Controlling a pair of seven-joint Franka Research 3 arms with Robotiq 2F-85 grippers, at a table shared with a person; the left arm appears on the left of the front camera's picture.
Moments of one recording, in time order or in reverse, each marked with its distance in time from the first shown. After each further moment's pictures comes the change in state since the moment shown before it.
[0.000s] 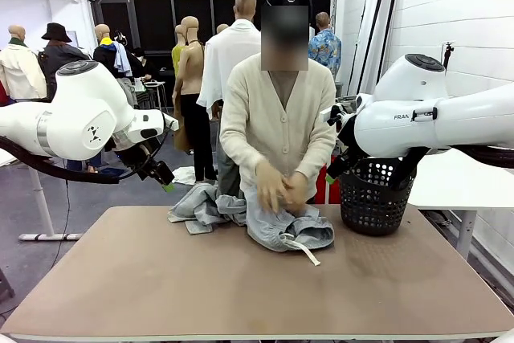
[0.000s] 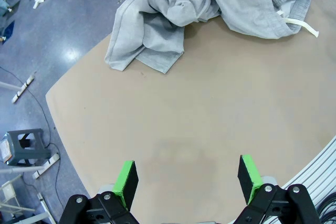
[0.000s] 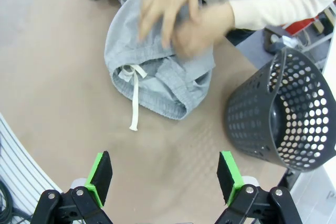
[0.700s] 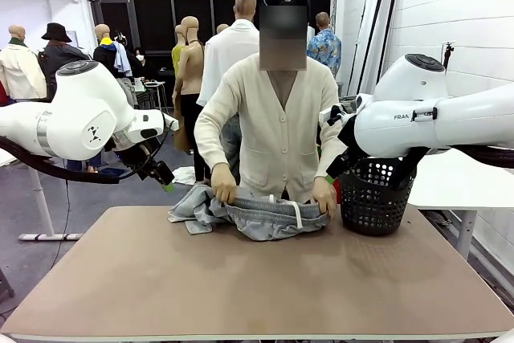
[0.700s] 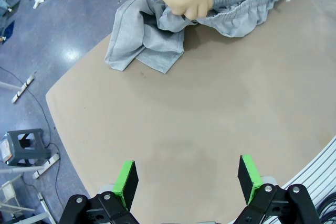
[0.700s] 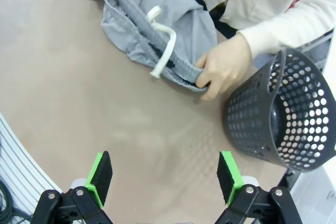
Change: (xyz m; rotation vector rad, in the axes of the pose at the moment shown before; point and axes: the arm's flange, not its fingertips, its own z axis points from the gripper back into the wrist) left arm 0.000 0.000 0.000 0.000 0.000 0.000; right arm 0.000 0.000 0.000 0.000 0.000 0.000
